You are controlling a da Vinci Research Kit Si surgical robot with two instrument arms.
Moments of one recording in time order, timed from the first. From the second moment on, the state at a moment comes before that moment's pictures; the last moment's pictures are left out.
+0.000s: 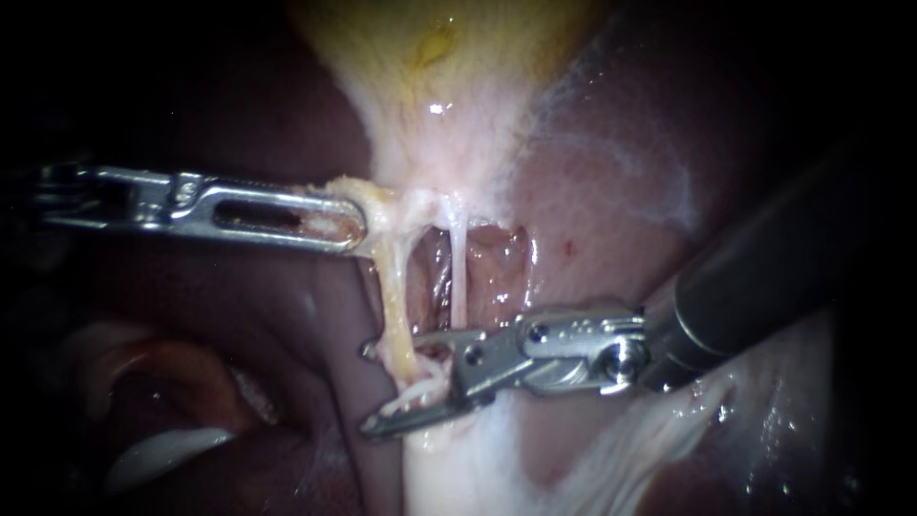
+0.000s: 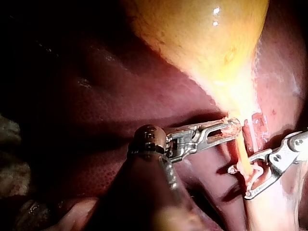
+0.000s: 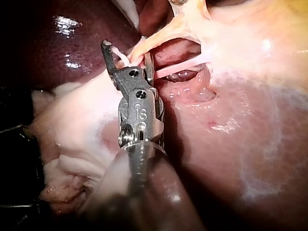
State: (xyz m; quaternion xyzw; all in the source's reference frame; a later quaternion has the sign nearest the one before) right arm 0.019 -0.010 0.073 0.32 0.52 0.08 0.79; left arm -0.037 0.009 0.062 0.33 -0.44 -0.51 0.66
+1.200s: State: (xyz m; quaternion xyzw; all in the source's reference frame) right arm 0.018 -0.009 0.074 0.36 0.47 0.12 0.80; left arm -0.037 0.009 0.062 0.33 -0.44 -0.51 0.66
